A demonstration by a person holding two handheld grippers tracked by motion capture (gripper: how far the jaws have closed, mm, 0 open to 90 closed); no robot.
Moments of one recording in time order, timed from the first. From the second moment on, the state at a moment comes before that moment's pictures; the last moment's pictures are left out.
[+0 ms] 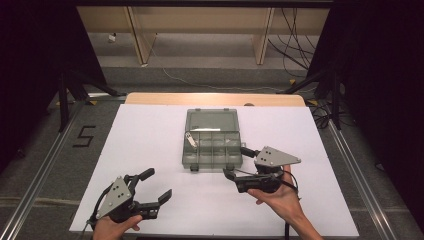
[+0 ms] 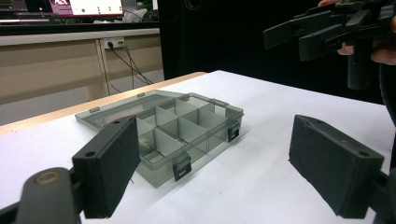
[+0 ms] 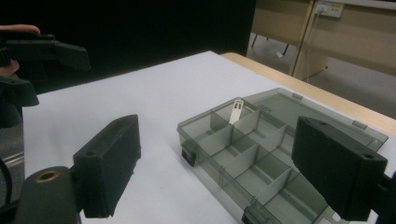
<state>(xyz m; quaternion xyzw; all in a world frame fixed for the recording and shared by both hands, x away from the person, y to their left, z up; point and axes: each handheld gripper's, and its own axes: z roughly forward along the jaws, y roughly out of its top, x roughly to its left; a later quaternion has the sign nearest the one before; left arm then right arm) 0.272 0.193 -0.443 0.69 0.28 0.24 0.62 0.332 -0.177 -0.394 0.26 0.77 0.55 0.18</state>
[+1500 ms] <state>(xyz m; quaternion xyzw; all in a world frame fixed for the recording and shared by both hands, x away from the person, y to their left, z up) 0.272 0.193 -0.443 0.69 0.28 0.24 0.62 0.294 -0.214 -0.420 0.28 0.75 0.56 0.20</state>
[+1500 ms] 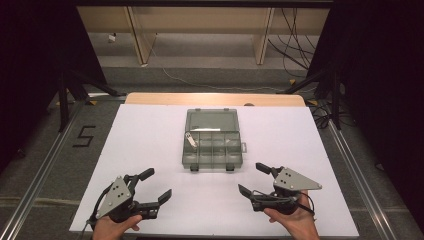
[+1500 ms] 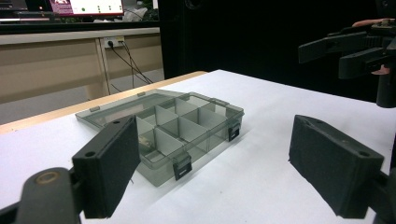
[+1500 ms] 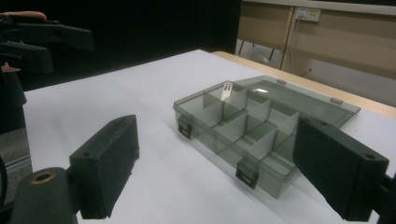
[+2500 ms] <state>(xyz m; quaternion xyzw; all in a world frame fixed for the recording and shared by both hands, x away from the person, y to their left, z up) 0.272 0.193 -0.442 0.69 0.28 0.24 0.63 0.285 -0.222 -0.426 0.29 0.75 0.56 0.21</state>
